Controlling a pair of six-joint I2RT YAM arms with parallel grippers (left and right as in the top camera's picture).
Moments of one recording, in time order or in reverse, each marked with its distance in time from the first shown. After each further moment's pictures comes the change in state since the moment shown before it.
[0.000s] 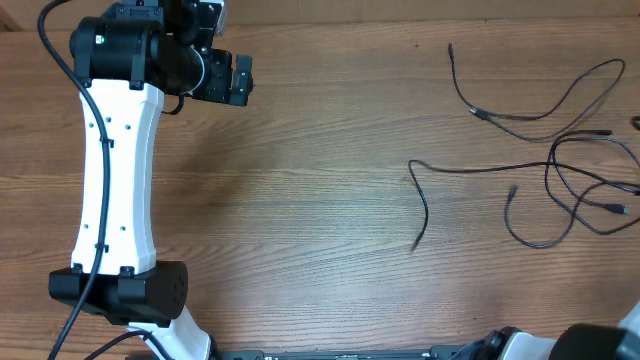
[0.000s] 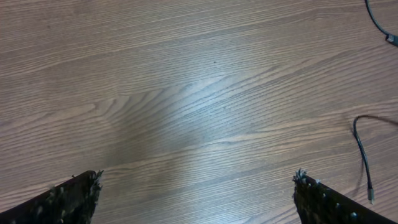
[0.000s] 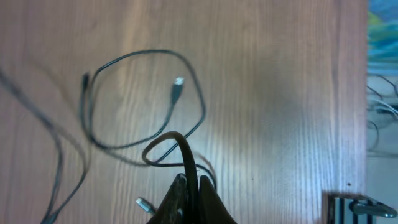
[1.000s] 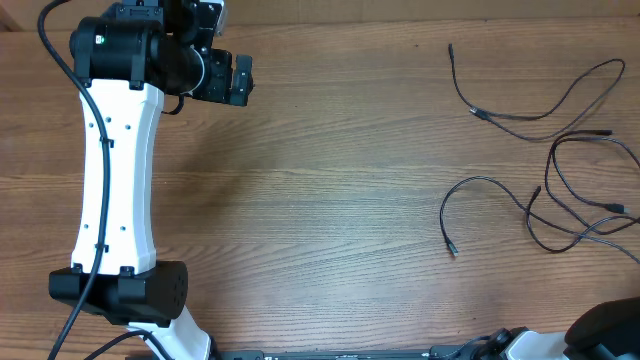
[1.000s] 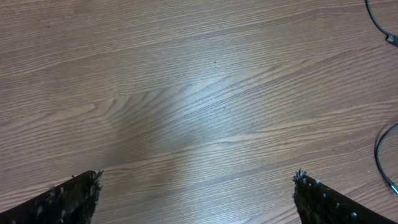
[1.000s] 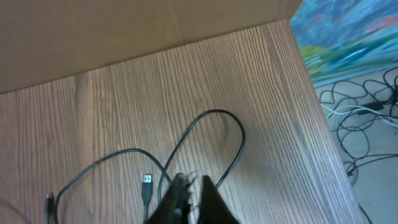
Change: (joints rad) left arm 0.000 0.000 0.000 0.000 0.000 0.000; right arm -0.235 0.090 0.000 0.182 0.132 0.001
